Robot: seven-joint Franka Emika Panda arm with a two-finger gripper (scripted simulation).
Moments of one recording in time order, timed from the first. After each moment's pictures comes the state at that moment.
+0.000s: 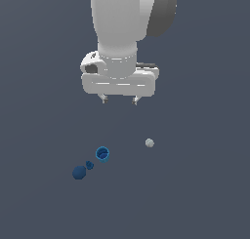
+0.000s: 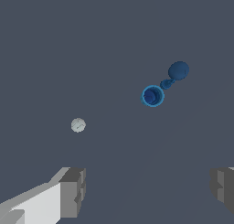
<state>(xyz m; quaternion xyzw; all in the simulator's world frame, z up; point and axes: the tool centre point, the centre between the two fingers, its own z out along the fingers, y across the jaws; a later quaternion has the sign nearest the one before) 0.014 -0.016 0.313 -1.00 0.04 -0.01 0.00</state>
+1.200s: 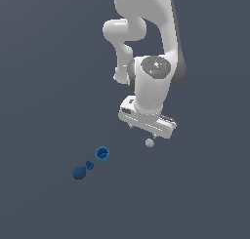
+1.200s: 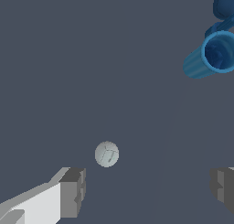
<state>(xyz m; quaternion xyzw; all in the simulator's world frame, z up) 0.037 0.072 0.162 -0.97 0.23 0.00 0.00</state>
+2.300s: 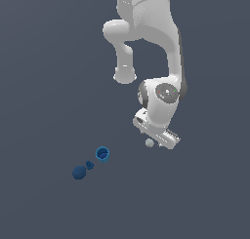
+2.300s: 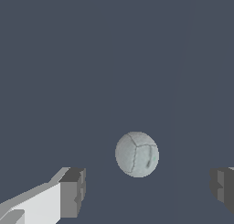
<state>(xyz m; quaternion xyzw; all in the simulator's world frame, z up) 0.022 0.122 0.072 -0.94 0.35 0.00 0.00</state>
